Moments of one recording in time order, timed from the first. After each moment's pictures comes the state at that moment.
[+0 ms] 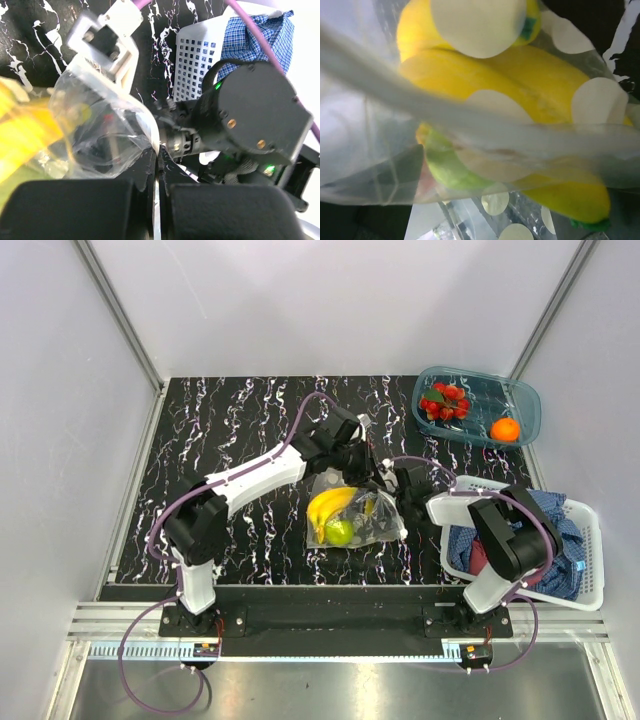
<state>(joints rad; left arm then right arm) -0.79 1.87 1.53 -0.41 0.42 -0.90 0.43 1.64 0.65 0.17 -0.74 0.85</state>
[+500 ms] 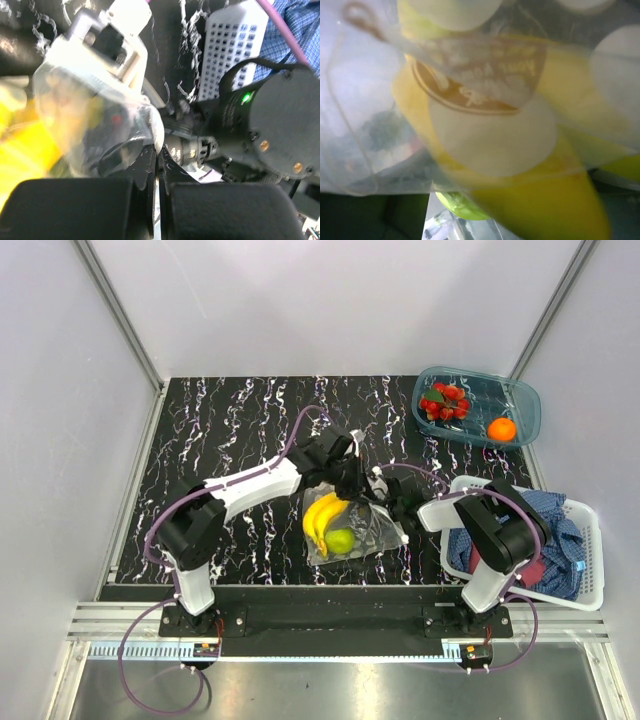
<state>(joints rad) -0.80 1.84 1.37 -0.33 0.40 -0.86 0.51 1.72 0.61 0.36 -0.75 0.92</state>
